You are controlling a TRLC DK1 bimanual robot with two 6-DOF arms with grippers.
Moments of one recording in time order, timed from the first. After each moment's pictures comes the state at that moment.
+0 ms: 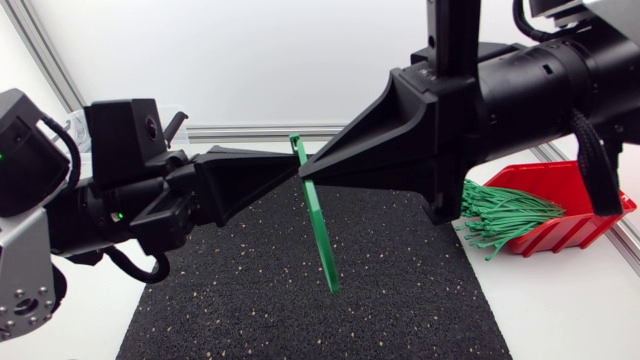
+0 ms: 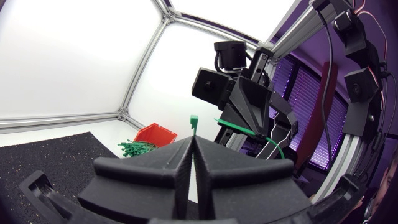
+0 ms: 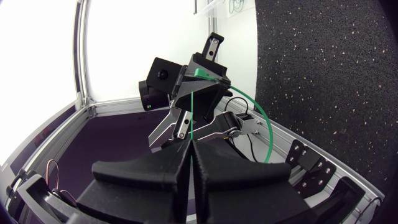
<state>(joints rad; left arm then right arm) -0.55 1.10 0.55 0.69 0.79 -0.54 0.60 1.22 1.19 -0.56 -1.04 1.13</state>
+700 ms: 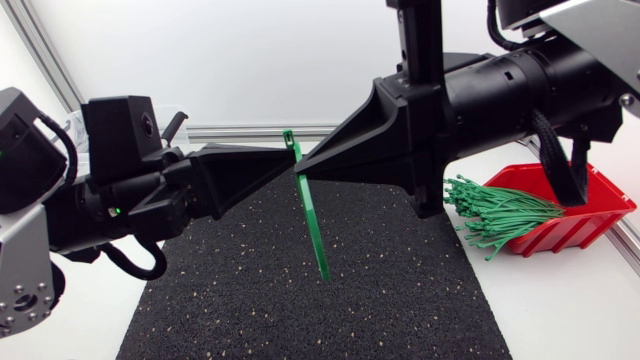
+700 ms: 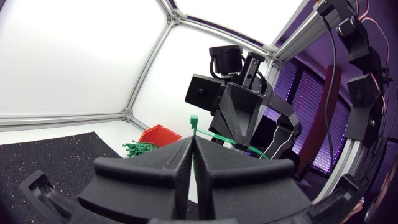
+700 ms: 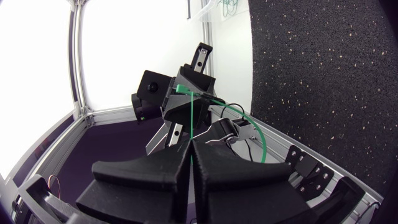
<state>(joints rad) -0.52 1.10 0.55 0.68 0.78 -0.56 0.57 1.28 1.19 -0.53 -1.04 1.13</state>
